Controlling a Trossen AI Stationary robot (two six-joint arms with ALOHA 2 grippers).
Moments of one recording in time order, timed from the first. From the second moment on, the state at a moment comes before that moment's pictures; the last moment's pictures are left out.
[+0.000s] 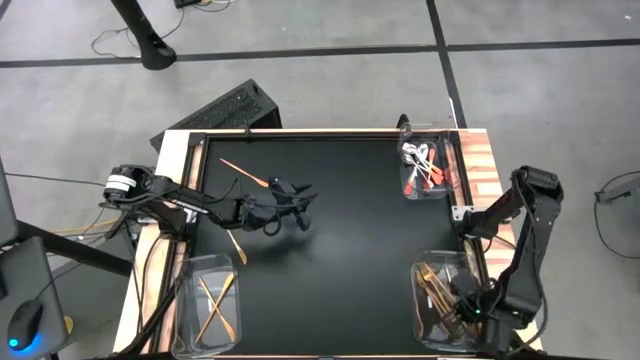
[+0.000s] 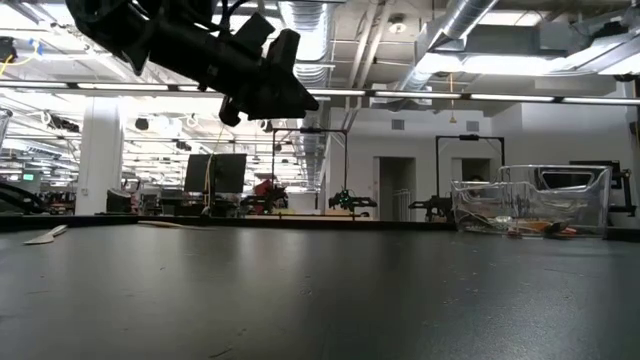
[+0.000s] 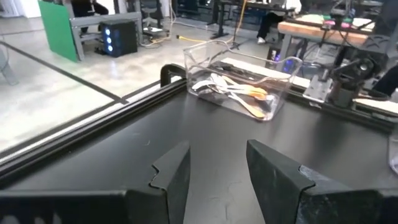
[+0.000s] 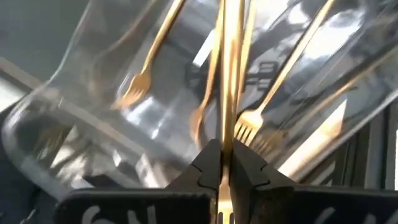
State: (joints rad) left arm -0.05 1.53 0.67 0.60 -0.64 -0.24; right arm 1.21 1.46 1.16 -1.15 0.09 2.20
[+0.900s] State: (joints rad) left arm -0.16 1.35 0.67 0.30 -0.84 -0.10; right arm 0.85 1.43 1.15 -1.24 0.64 1.77
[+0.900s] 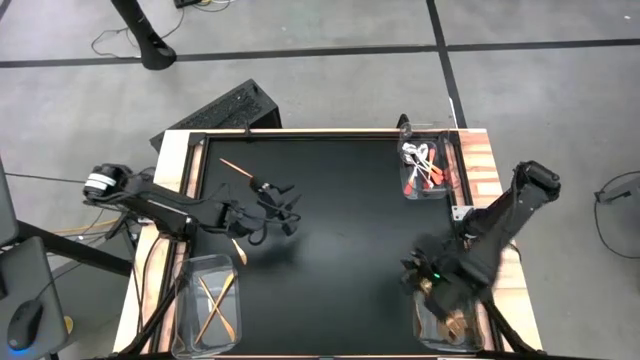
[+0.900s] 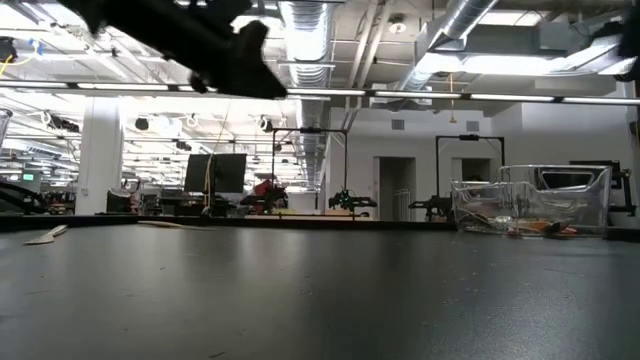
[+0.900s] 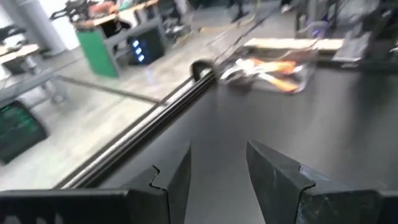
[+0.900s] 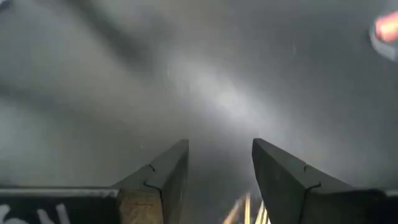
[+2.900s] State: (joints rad) left arm 0.66 1.64 0.95 -0.83 -0.36 0.59; right arm -0.13 1.74 1.13 -0.07 0.10 0.07
